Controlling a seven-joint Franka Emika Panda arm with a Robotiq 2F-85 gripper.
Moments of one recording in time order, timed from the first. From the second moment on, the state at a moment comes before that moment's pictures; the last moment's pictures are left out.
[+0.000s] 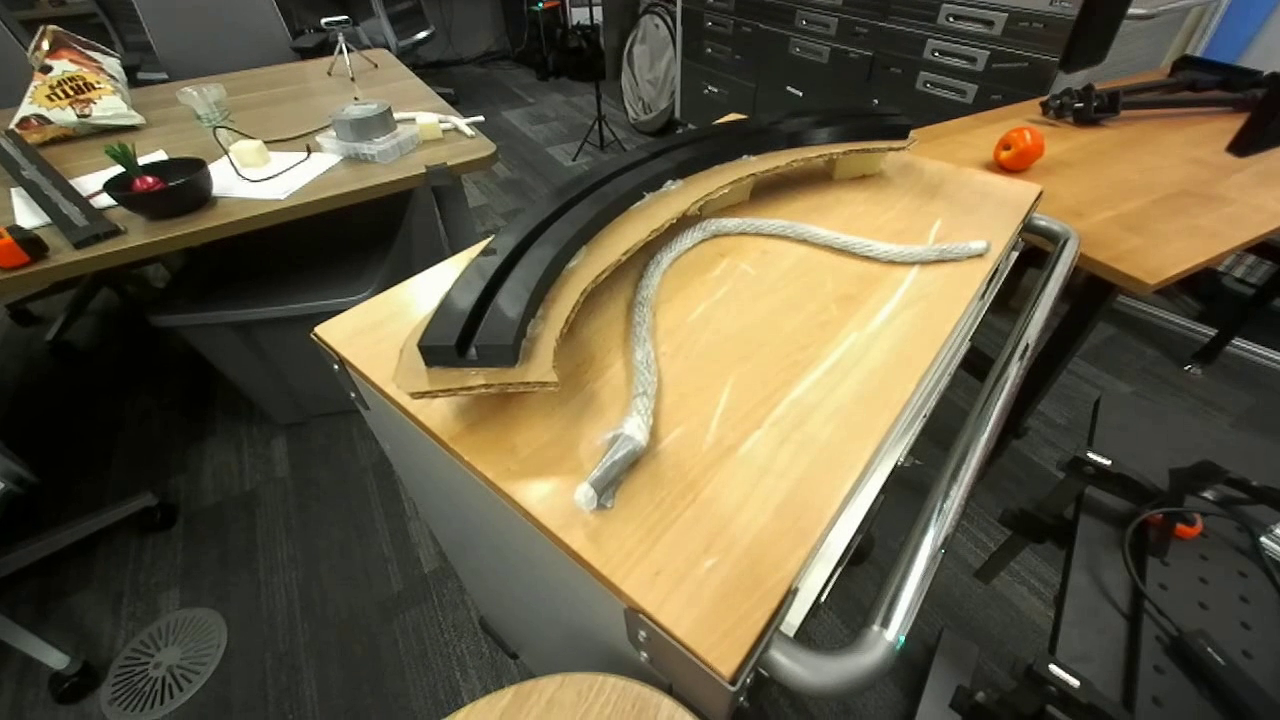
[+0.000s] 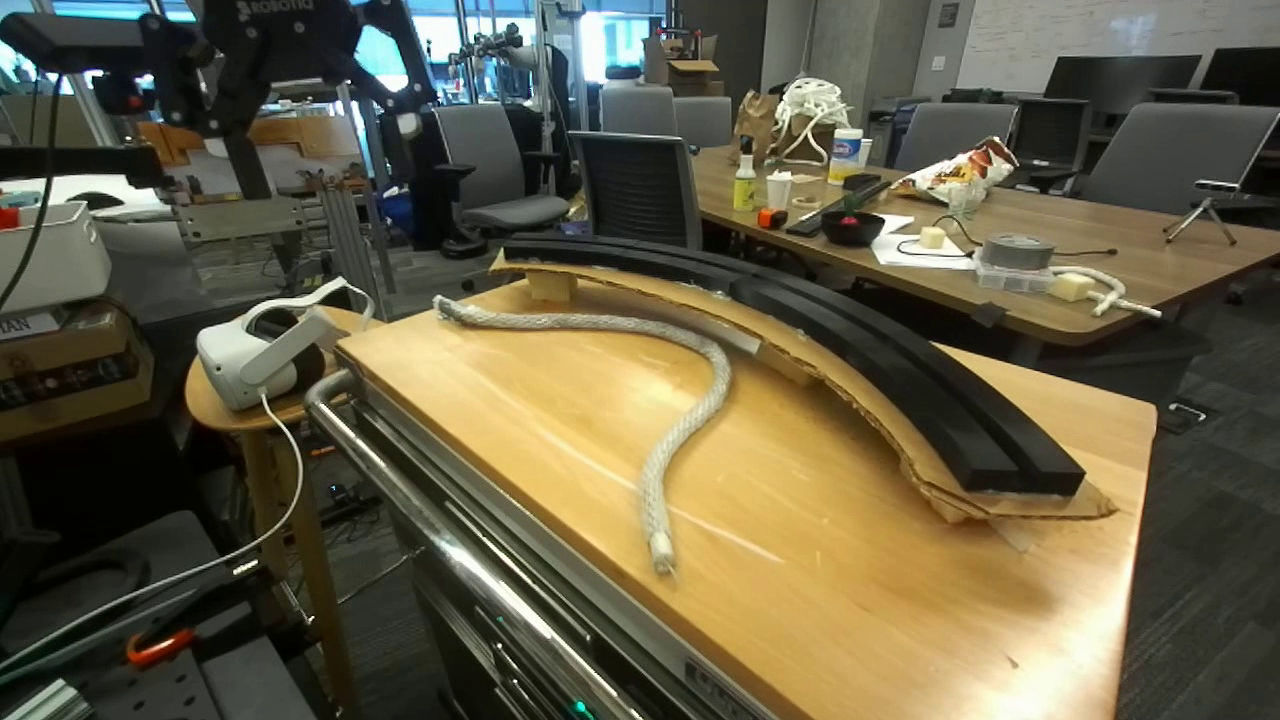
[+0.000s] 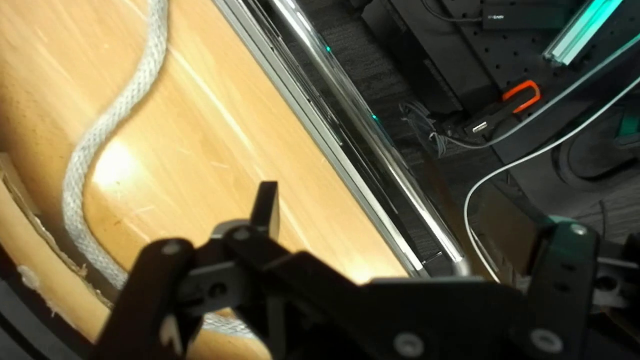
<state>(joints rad) 0.24 -0.65 0.01 -2.53 -0.21 1.81 -0.64</state>
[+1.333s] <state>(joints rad) 0.12 -0.32 -0.14 -2.38 -0.10 2.09 -0.68</state>
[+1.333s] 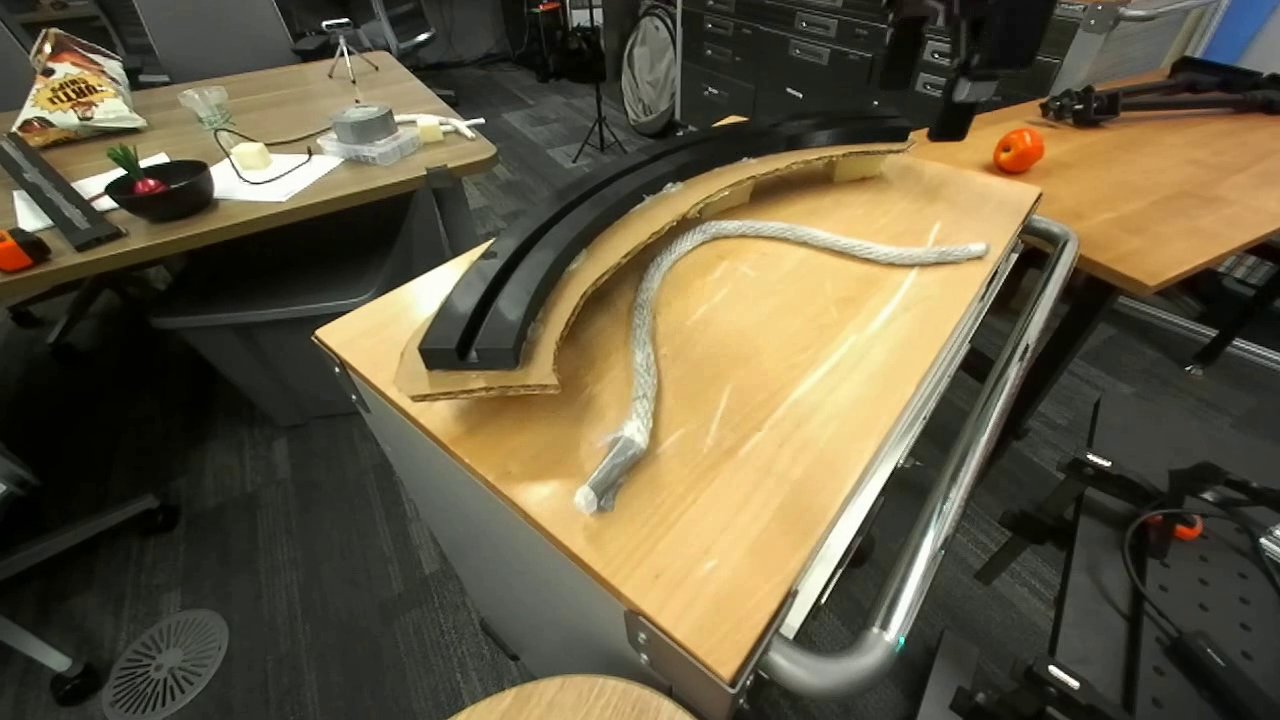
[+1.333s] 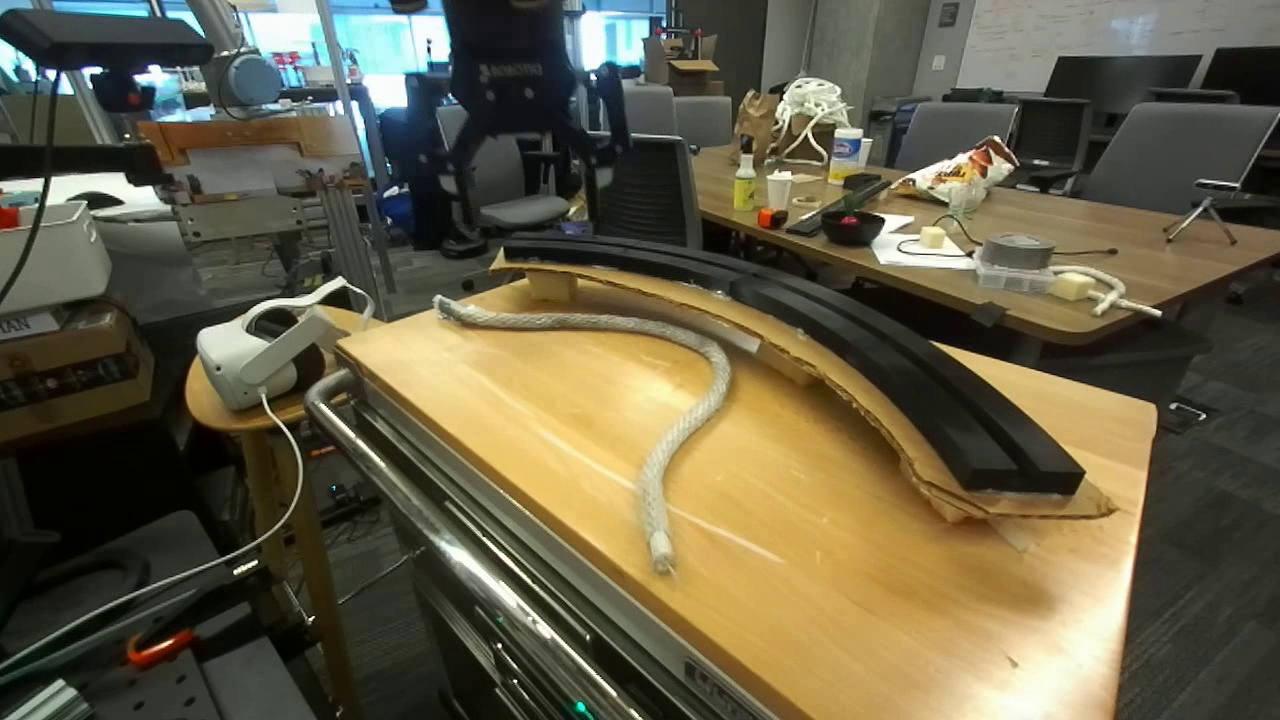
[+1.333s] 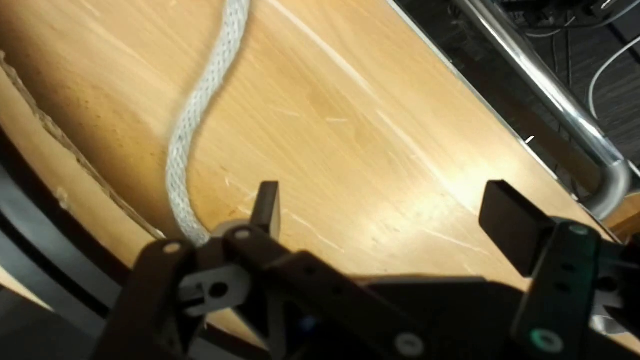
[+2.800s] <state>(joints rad) 0.00 0.03 -0.08 -2.24 -0.09 2.04 -0.90</state>
